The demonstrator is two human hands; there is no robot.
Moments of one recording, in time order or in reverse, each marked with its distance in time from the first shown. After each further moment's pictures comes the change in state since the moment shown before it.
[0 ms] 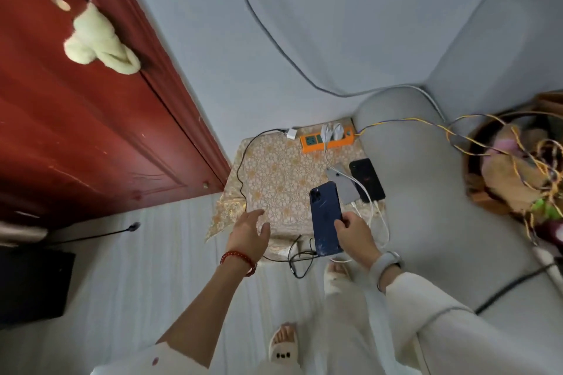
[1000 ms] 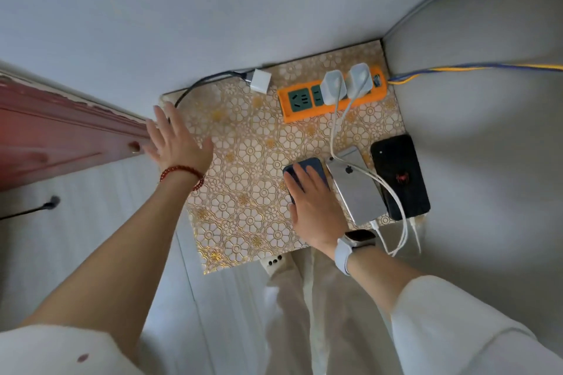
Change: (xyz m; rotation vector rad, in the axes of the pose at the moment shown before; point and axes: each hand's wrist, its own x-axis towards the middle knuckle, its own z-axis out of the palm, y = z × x) left_hand 0.359 -0.077 0.099 0.298 0.117 -0.263; right_hand 0.265 0.045 0.098 -0.759 -0.315 -0.370
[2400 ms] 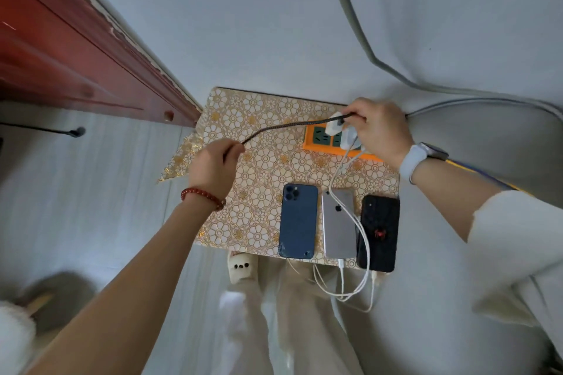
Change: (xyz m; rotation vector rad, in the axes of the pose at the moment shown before) left_hand -0.103 0.041 -0.054 -0.523 0.169 0.026; right_hand 0.088 0.047 -0.192 0.066 0.330 -0.298
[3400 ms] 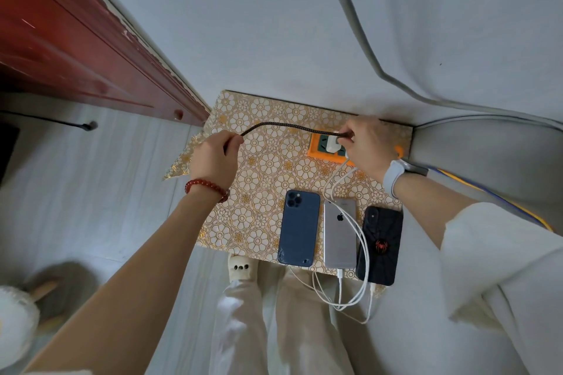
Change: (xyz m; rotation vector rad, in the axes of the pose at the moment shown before) left_hand 0.016 0.003 0.001 -0.005 0.095 -0.083; right_hand 0.006 0.002 0.028 -0.104 -0.111 0.021
